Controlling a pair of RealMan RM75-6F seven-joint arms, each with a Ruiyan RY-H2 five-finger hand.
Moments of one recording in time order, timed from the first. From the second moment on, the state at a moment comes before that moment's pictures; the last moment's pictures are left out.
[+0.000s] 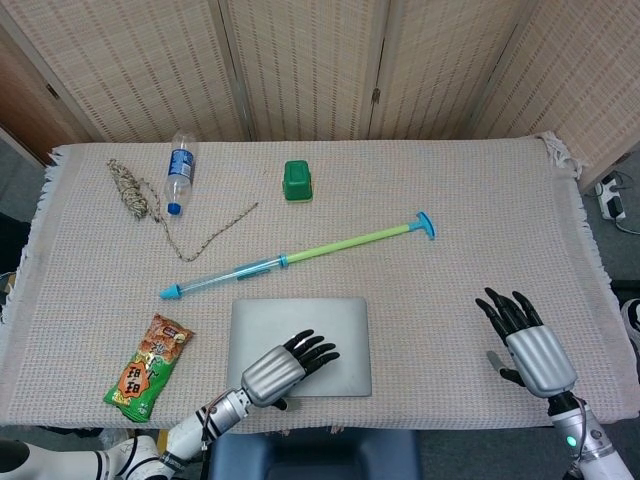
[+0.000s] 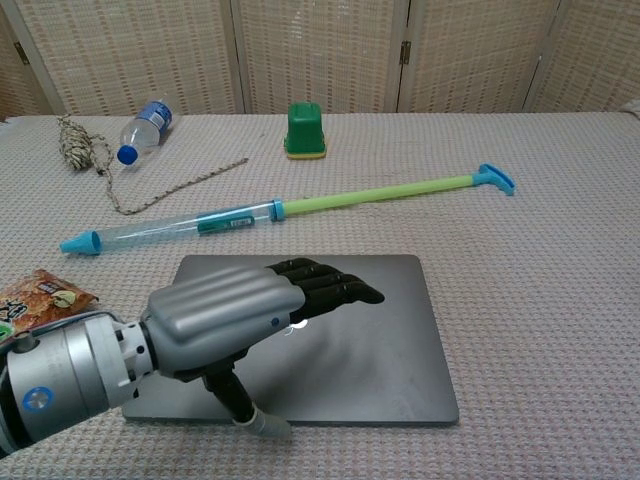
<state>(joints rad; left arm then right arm) -0.64 -1.73 -0.01 -1.47 1.68 0.96 0.18 0.17 -1.17 -0.03 -1.58 -1.66 1.38 -0.06</state>
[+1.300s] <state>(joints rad) -0.62 -1.80 0.03 -1.34 1.63 1.04 0.18 0.17 -1.18 -0.03 -1.57 -1.65 1.38 -0.04</state>
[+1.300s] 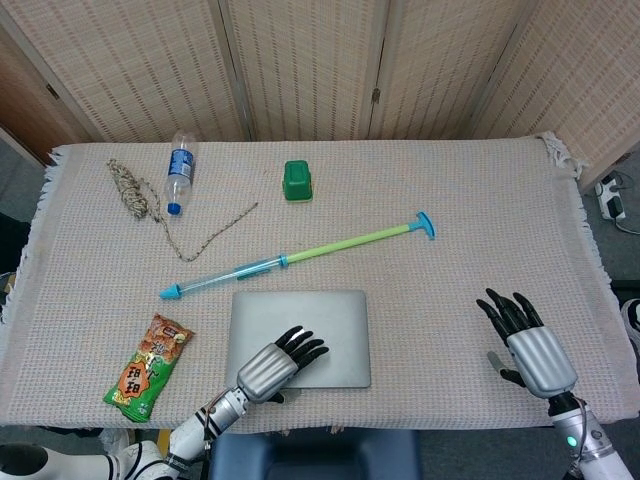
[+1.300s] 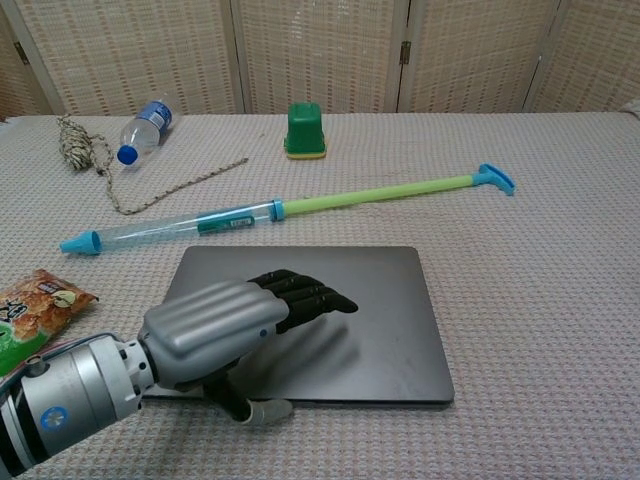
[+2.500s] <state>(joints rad) -0.64 -1.89 -0.07 -1.10 1.71 1.33 0.00 0.40 -1.24 -0.17 -1.65 -1.86 1.05 0.08</state>
